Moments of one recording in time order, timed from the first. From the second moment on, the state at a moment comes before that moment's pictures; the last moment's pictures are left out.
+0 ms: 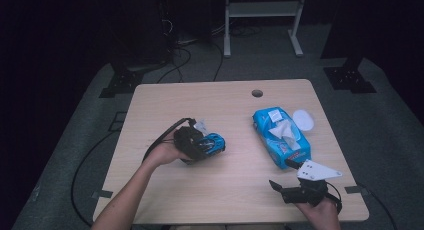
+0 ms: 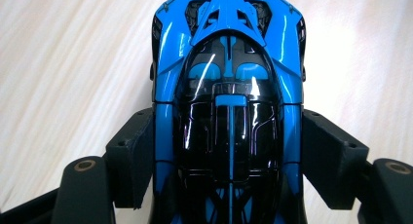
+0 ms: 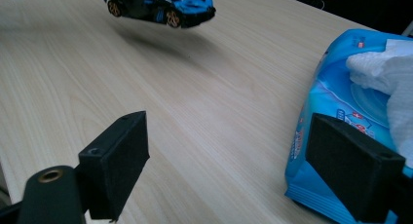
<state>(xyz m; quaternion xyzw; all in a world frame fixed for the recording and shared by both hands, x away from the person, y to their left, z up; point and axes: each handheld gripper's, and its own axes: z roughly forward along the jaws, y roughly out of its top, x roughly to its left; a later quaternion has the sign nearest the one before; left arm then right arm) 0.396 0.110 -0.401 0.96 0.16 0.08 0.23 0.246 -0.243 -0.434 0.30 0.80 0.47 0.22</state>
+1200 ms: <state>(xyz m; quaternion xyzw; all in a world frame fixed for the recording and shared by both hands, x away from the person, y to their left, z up) 0.367 0.049 -0.446 0.97 0.06 0.03 0.24 0.315 -0.265 -0.384 0.34 0.77 0.46 0.29</state>
